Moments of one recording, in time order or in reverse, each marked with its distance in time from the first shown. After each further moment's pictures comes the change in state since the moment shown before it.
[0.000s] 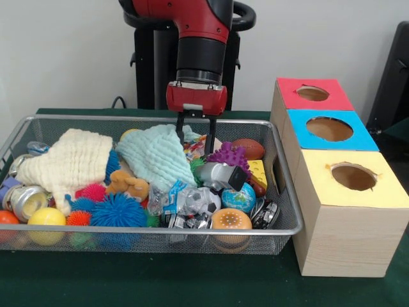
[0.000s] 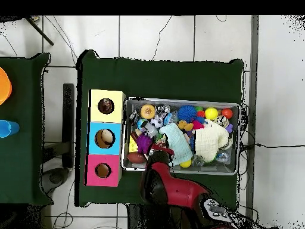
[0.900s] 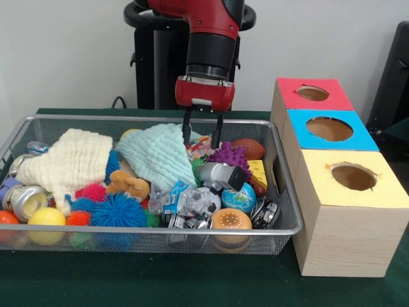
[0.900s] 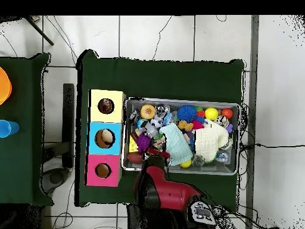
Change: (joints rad) arm 0.112 0.006 -0.090 0.001 0.015 0.000 0.000
